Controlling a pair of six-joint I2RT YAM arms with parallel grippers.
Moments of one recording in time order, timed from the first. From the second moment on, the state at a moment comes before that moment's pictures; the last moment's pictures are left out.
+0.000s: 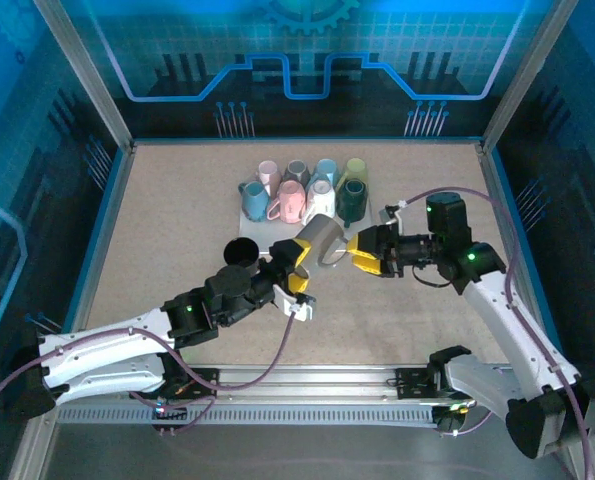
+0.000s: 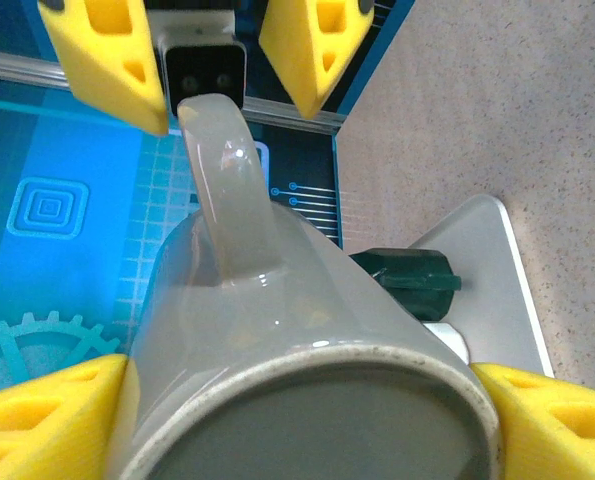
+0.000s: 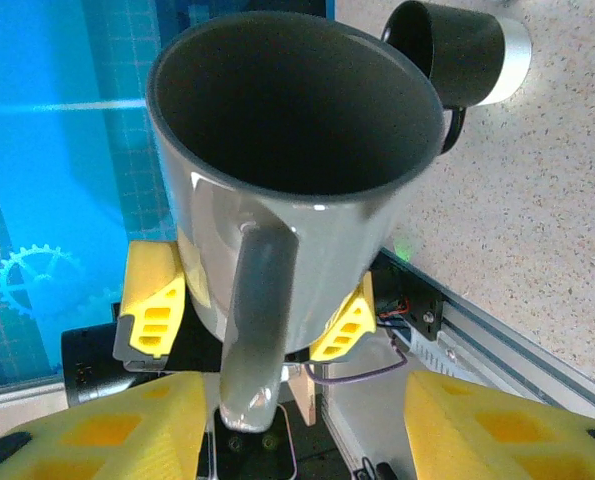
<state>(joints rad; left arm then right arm) -1.06 0.94 0.62 0.14 -0.24 1.31 0.27 1.00 0.91 -0.58 -1.05 0.96</state>
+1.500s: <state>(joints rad) -1.12 0.89 0.87 -0.31 -0.39 0.81 0.32 0.81 1.06 -0.80 -0.59 0.58</state>
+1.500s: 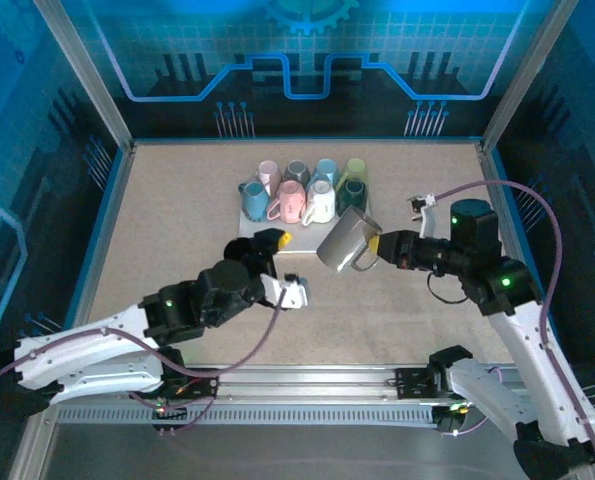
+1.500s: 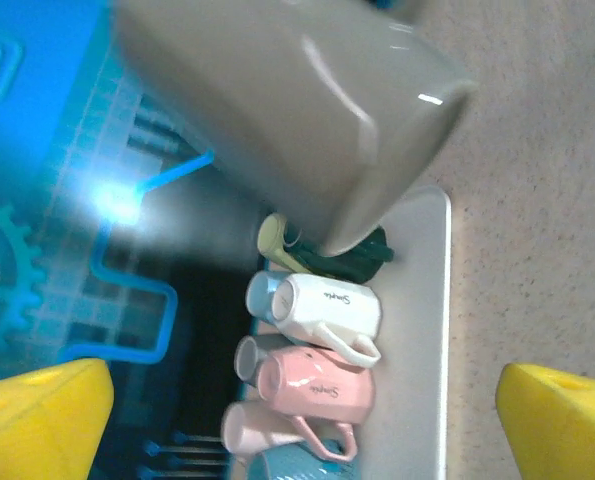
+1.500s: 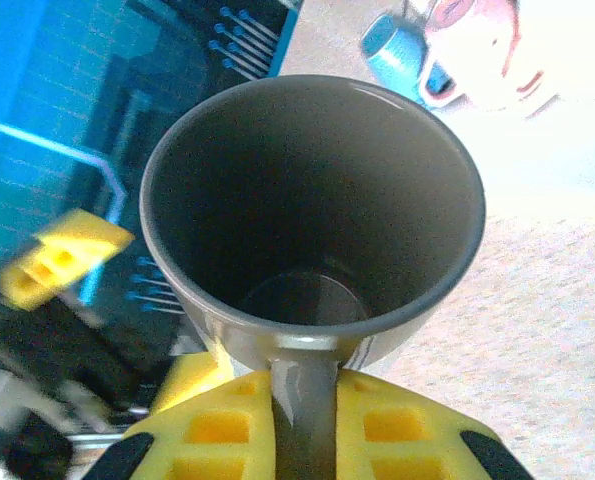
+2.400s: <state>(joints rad) -1.01 0.53 0.91 -0.56 -0.56 -0.17 0.98 1.36 0.86 -0.31 0.33 0.32</state>
